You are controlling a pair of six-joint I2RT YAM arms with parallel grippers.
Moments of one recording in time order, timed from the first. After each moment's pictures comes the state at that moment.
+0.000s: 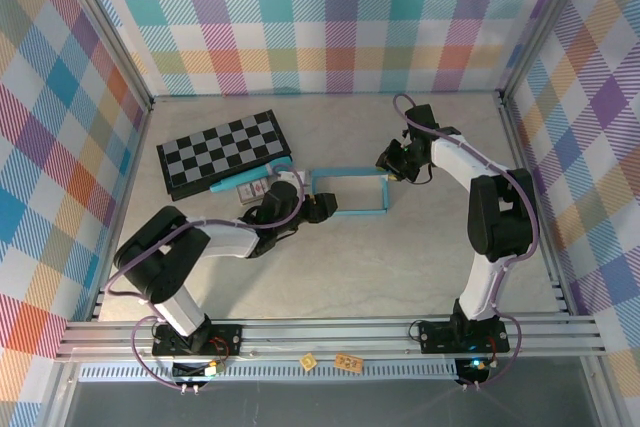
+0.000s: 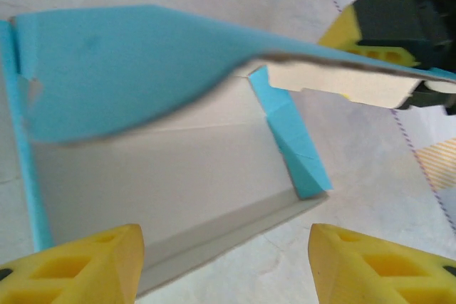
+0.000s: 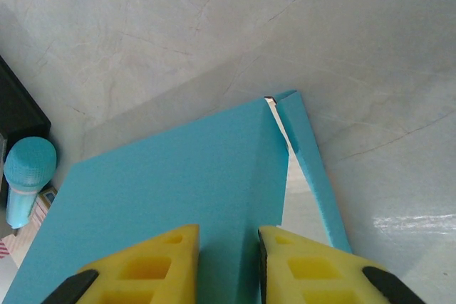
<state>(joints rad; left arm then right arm) -0.69 1.64 0.64 0.58 0.12 -0.70 0.24 1.87 1.37 -0.63 -0.37 0.75</state>
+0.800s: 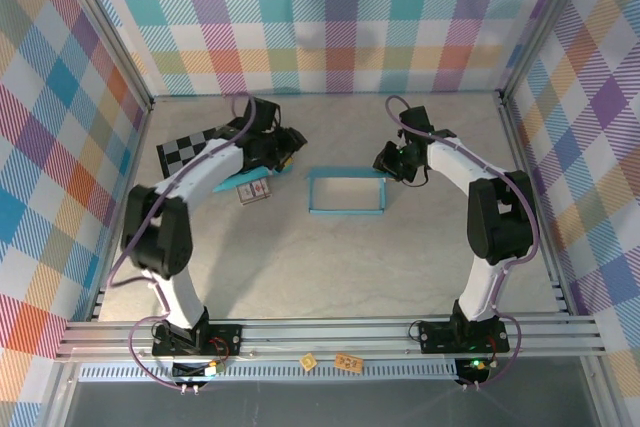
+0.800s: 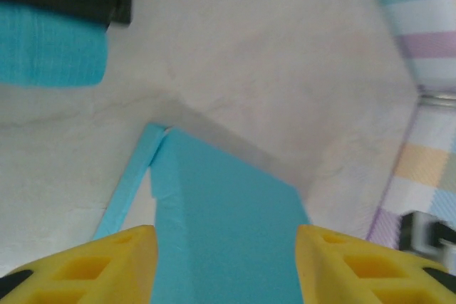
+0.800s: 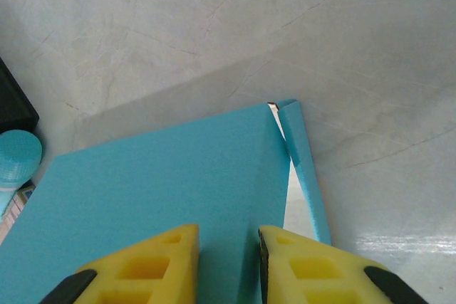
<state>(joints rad) -0.39 1.83 1.45 -0.53 0.28 -1.08 0.28 1.85 1.35 -0.59 -0.32 0.70</state>
